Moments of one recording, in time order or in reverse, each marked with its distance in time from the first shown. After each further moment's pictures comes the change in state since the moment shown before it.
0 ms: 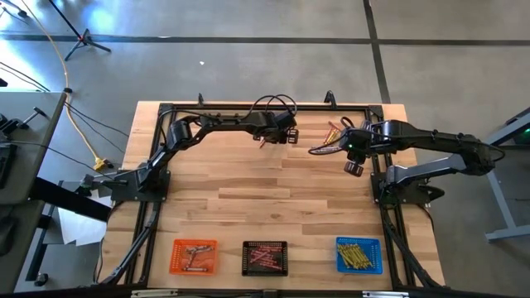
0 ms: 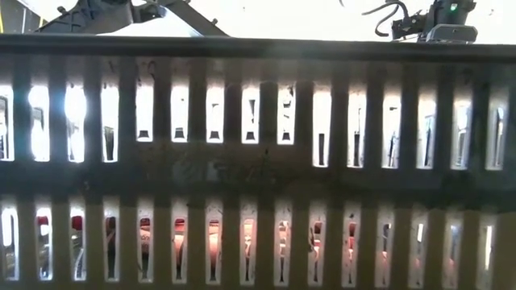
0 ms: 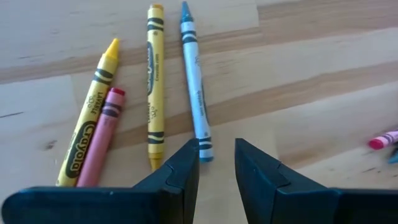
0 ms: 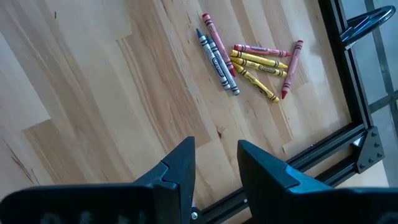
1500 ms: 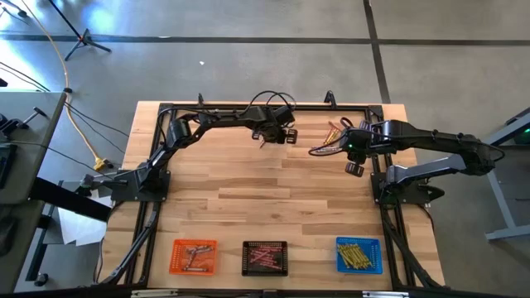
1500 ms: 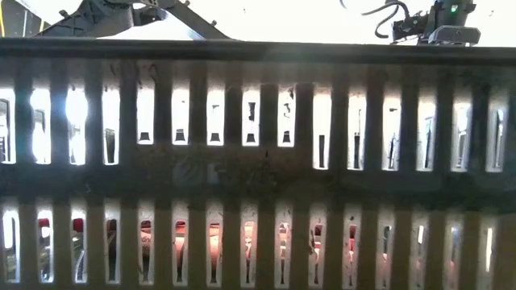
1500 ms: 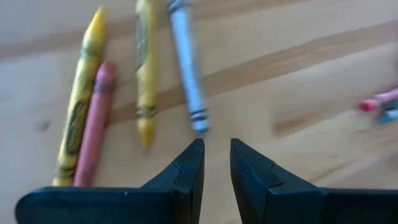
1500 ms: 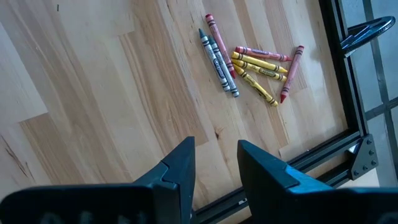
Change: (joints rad) left arm 0.033 -0.001 0.039 -0.091 0.163 0.063; right arm 0.000 0.000 0.000 0.003 0.000 -0.048
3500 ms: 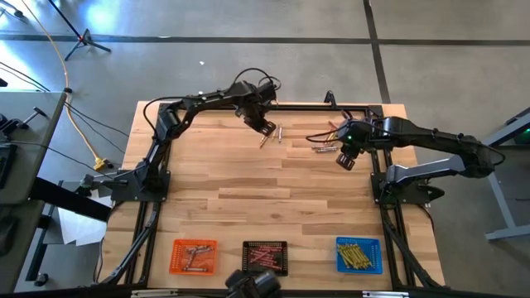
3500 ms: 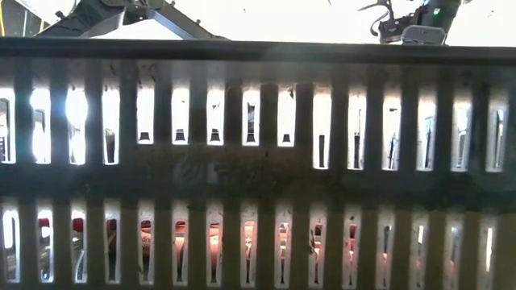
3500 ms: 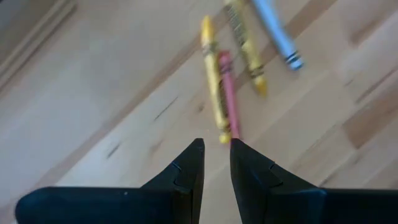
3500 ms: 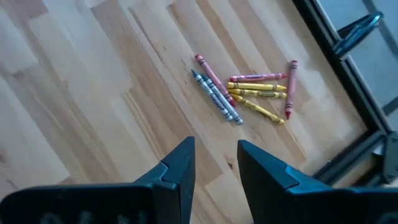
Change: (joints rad) left arm 0.184 -0.081 0.039 -0.350 0.156 0.664; right arm -0.074 0.000 0.000 0.133 -0.026 0.121
